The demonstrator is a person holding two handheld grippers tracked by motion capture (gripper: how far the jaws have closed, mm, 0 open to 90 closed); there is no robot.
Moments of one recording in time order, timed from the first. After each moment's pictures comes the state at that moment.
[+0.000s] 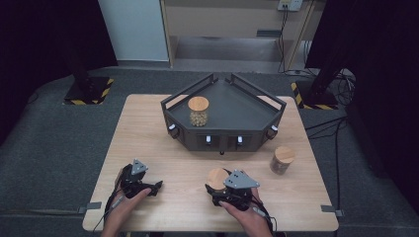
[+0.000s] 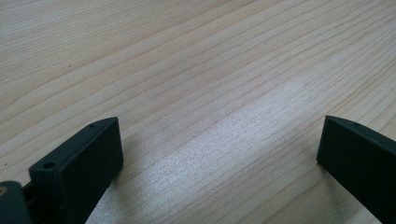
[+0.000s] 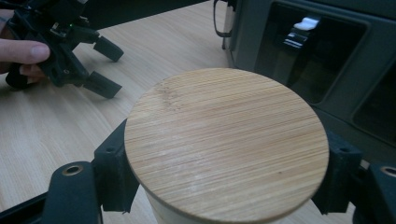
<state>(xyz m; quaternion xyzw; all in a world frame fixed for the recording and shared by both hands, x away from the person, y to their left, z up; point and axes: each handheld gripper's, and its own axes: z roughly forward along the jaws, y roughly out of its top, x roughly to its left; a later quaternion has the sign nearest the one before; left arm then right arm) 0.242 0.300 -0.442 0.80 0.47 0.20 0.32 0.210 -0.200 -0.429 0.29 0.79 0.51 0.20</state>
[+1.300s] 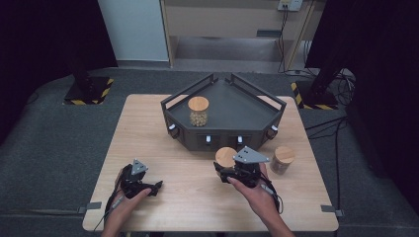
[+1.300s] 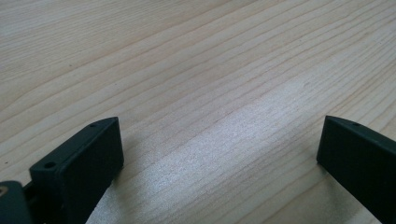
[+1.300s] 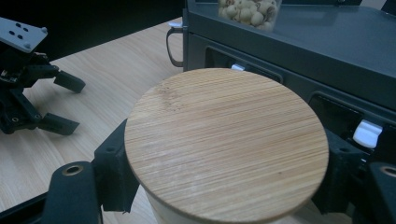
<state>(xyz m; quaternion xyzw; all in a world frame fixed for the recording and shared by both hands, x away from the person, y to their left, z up) 0.241 0.299 -0.442 0.80 0.47 0.20 0.32 0.251 -0.212 -0.394 0.32 0.77 0.51 0.21</state>
